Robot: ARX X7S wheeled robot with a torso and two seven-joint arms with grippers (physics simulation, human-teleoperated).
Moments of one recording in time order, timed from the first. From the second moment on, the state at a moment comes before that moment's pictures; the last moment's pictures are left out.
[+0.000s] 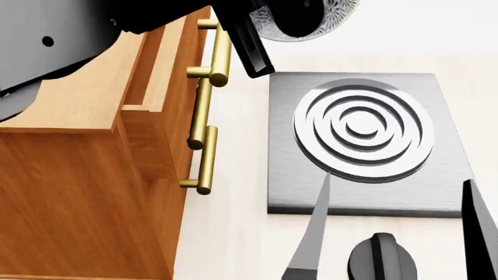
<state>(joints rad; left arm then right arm) -1.96 -0.25 1.38 -0.13 -0.85 -0.63 -0.05 0.84 1.06 -1.32 -1.02 0.44 0.07 1.48</state>
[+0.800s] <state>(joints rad) -1.92 -0.29 1.38 -0.06 -0.87 -0.61 -0.04 0.84 1.04 -1.31 -1.01 0.49 0.08 1.43</state>
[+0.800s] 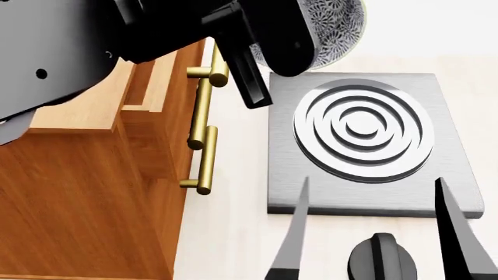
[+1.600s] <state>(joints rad) -1.88 -0.38 1.36 0.08 -0.90 -0.58 -0.01 0.82 1.04 -1.30 -0.96 0.53 0.04 1.41</state>
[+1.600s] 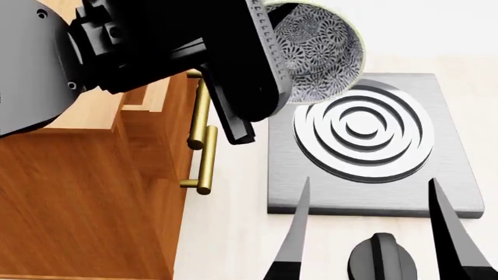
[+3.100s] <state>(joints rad) -1.78 -0.51 1.34 0.34 -0.96 -0.57 -0.07 0.79 1.03 -1.26 -0.93 0.56 0.05 1.39</state>
